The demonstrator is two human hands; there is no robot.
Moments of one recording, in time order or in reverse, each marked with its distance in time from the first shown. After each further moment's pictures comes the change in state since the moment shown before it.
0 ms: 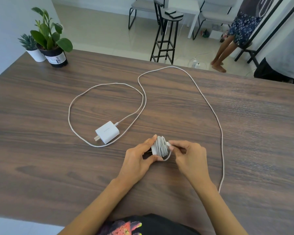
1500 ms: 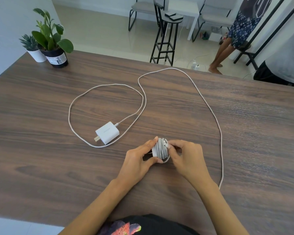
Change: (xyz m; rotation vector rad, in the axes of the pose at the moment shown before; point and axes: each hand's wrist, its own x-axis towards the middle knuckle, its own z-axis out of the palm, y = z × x) left_hand -0.001 0.000 -0.001 -0.035 -0.031 0.029; right_hand 0.004 -0.004 -0.003 -0.144 -0.137 -0.139
